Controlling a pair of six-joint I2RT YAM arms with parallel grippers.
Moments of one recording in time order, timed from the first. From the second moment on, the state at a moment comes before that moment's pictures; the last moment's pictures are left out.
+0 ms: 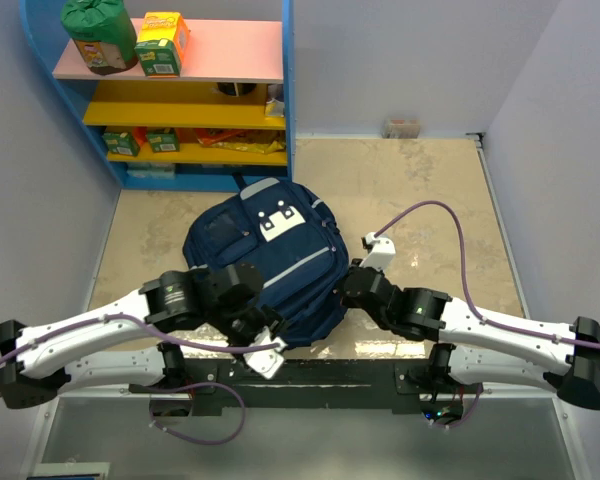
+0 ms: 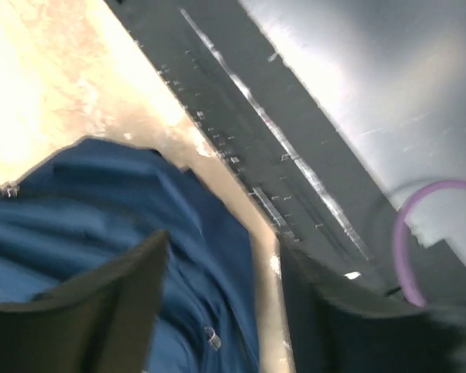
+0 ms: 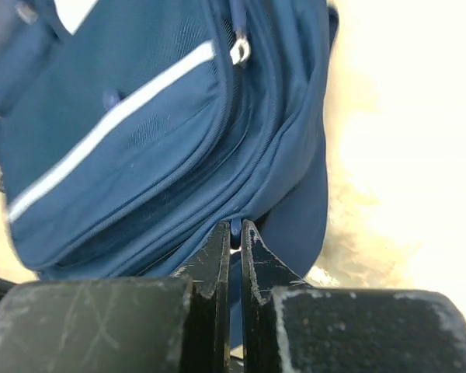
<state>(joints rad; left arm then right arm) -1.17 1.00 1.00 -0.96 0.53 0.96 1.14 0.97 0.70 -0.43 0.62 0.95</state>
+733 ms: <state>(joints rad) -1.18 1.10 0.77 -0.35 0.25 0.43 1.34 0.93 0.66 -0.44 0.66 1.00</state>
